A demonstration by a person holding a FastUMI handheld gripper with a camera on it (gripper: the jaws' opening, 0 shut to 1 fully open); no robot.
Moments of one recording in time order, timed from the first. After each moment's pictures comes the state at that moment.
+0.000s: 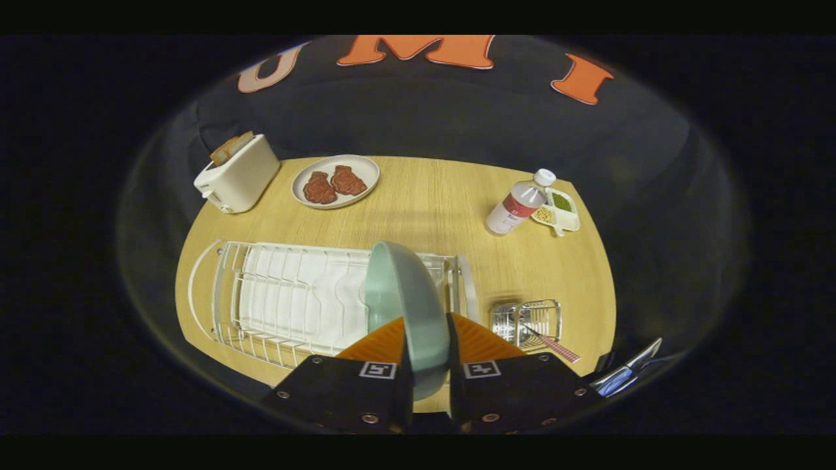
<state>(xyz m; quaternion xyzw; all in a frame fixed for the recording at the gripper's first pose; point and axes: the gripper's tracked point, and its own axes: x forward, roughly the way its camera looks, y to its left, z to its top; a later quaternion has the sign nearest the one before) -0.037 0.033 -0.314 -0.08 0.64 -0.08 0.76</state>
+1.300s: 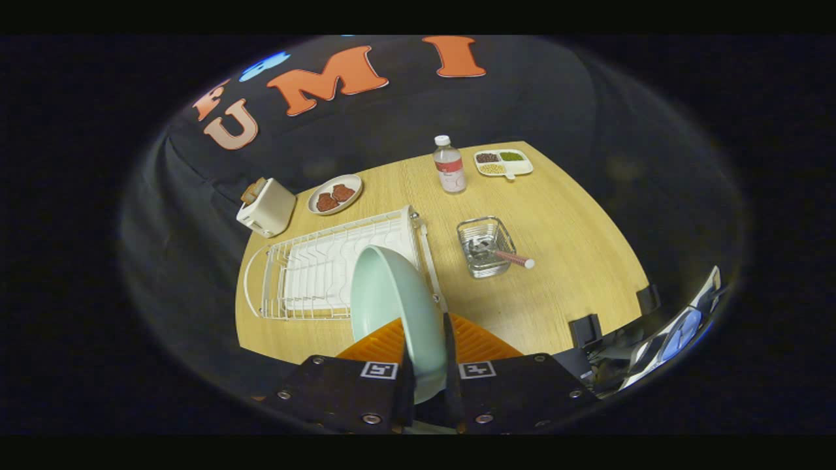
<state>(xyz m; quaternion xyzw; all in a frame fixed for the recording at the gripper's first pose) -0.207 -0.018 -0.246 0.15 0.61 -0.09 0.77</state>
